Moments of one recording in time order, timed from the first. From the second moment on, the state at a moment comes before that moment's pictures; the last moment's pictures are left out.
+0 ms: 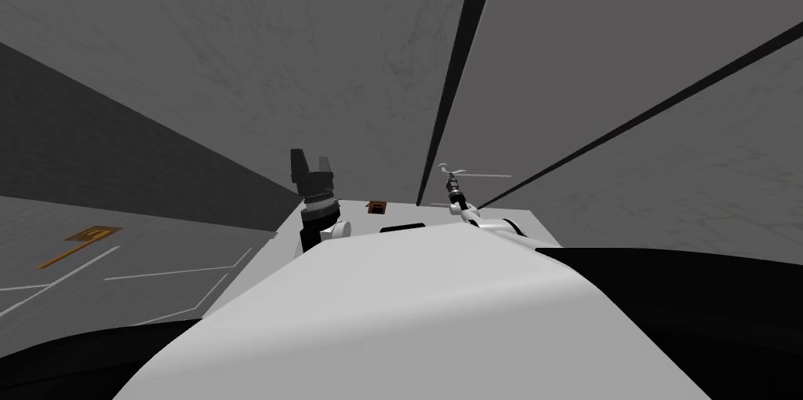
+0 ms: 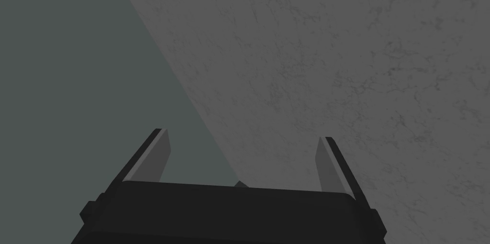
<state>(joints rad) -0.28 -0.32 -0.16 -0.41 -0.04 -0.78 -0.15</state>
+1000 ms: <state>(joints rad) -0.27 -0.37 -0.17 -0.44 -0.05 -0.80 -0.19</state>
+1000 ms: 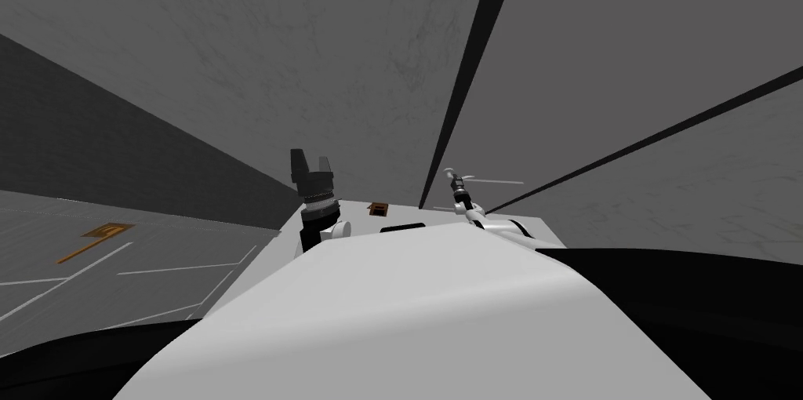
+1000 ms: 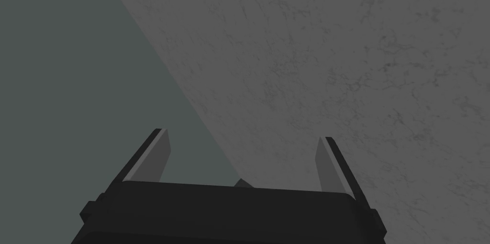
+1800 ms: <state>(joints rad) -0.27 -0.39 -0.14 -0.42 -0.02 -0.83 -0.23</state>
